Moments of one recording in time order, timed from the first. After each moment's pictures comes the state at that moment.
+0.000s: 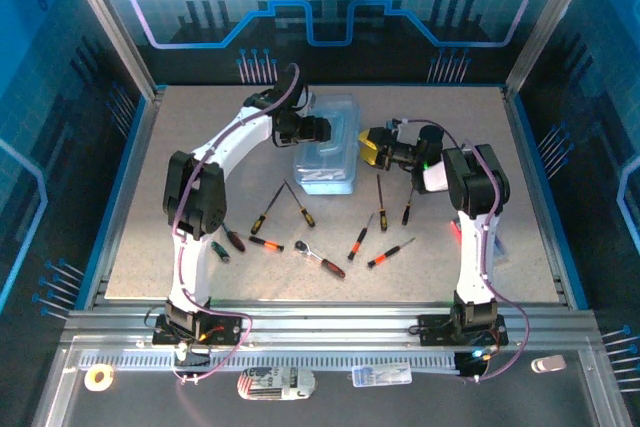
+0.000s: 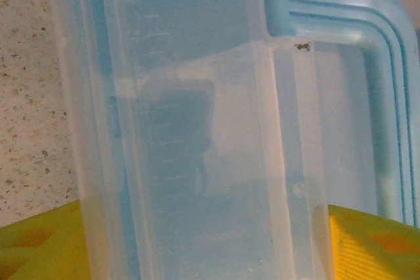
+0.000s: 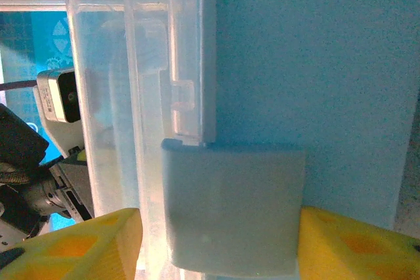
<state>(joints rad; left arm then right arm) -0.36 2.13 1.86 -0.74 0.23 -0.35 0.11 2.27 1.11 1.13 -1.10 1.51</state>
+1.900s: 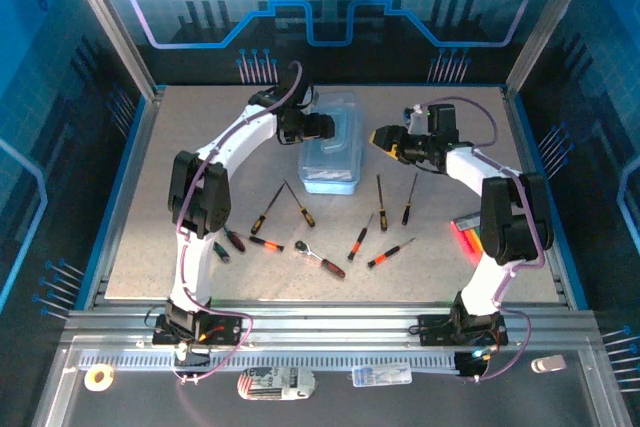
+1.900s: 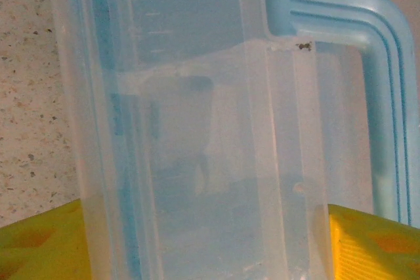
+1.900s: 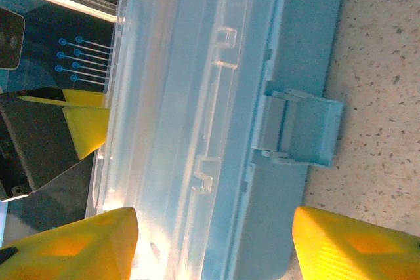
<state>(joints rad) -0.38 2.15 1.93 -0.77 0.22 -0.42 0.11 1.78 1.13 -0.05 -0.73 0.59</state>
